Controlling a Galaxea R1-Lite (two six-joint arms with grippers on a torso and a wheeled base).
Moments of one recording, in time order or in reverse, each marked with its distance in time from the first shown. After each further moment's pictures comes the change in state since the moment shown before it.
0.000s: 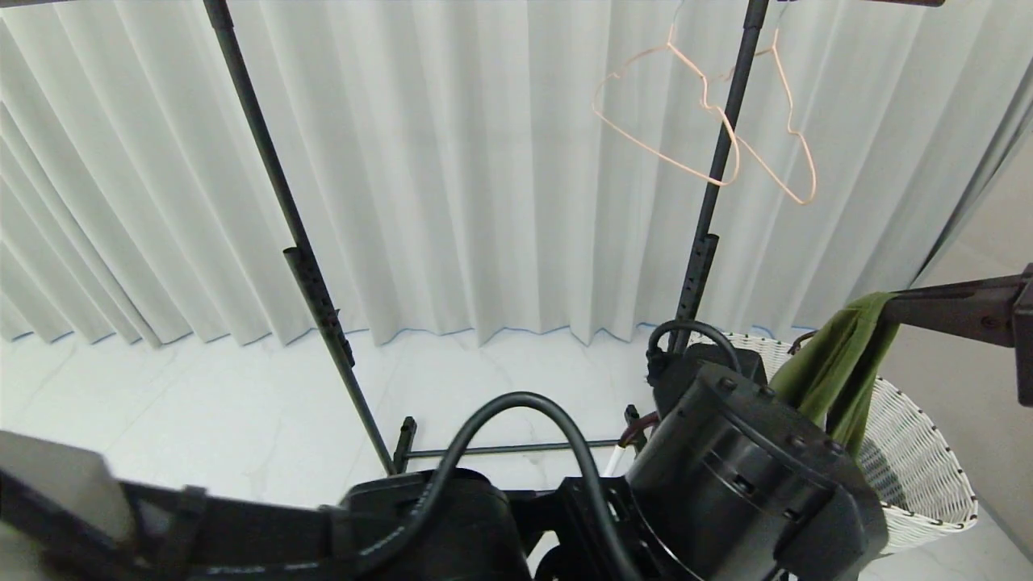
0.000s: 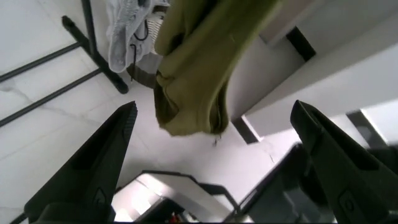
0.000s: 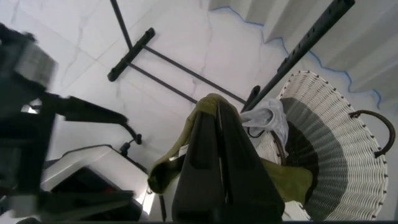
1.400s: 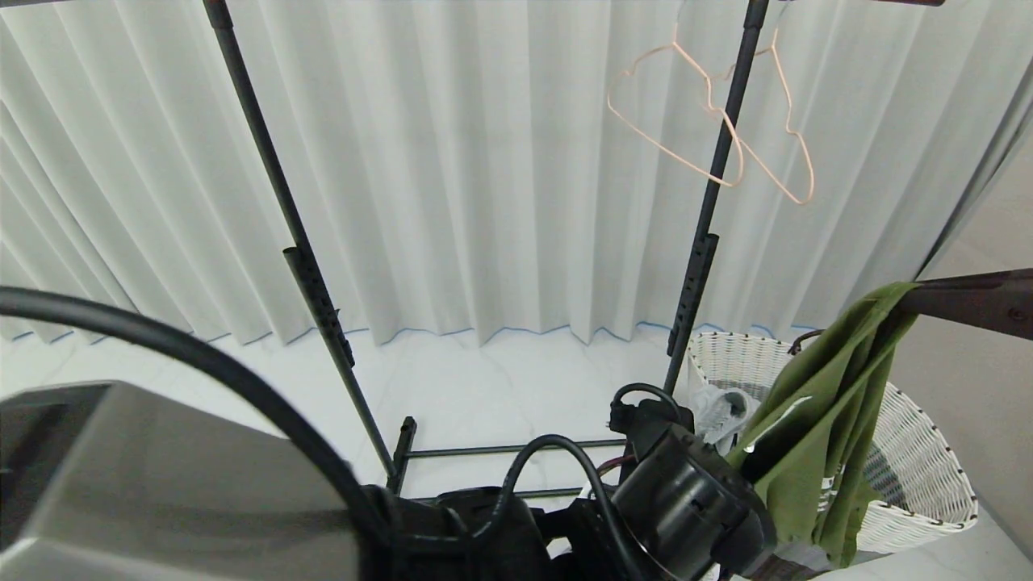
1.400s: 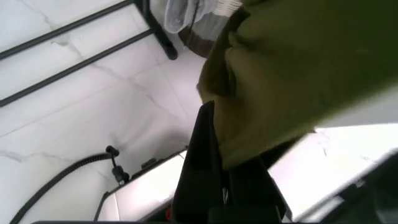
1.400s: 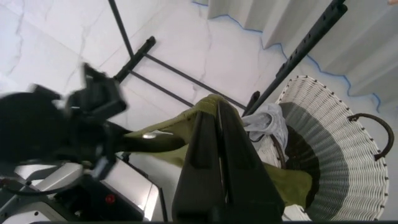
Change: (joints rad) left arm 0.067 0.098 0.103 -0.001 0.061 -0.010; right arm -0.003 -0.034 0.004 -0.013 0.000 0.006
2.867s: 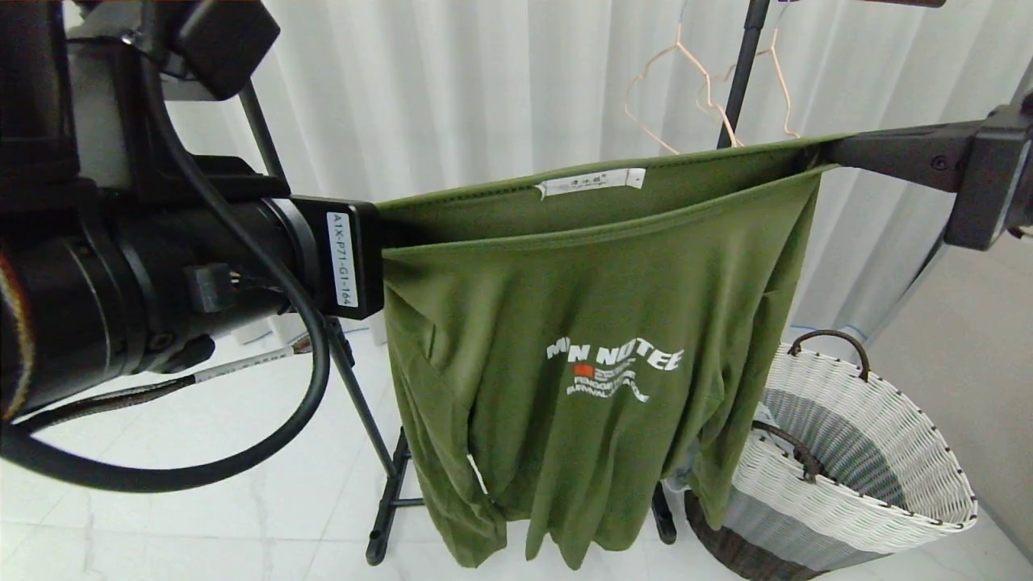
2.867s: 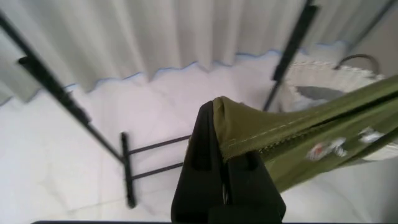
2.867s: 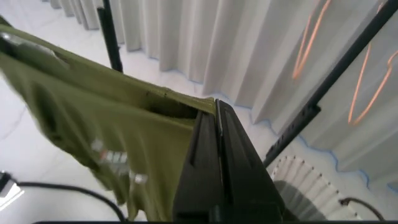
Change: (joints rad) left arm 0.266 -0.687 -0.076 0.334 0.289 0.378; right arm 0.043 0.131 -0.090 -0.345 -0.004 -0.070
